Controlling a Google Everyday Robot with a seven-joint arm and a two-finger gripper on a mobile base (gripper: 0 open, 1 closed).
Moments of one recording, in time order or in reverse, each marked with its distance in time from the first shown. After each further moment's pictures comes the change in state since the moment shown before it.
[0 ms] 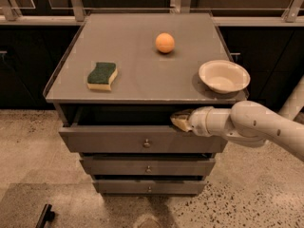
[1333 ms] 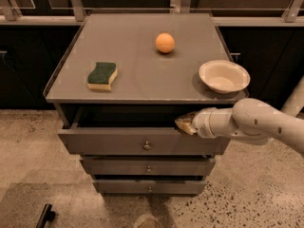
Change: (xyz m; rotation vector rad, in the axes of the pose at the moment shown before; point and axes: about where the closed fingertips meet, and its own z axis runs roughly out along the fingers) arm 0.019 0.001 -0.010 -0.010 0.111 -0.024
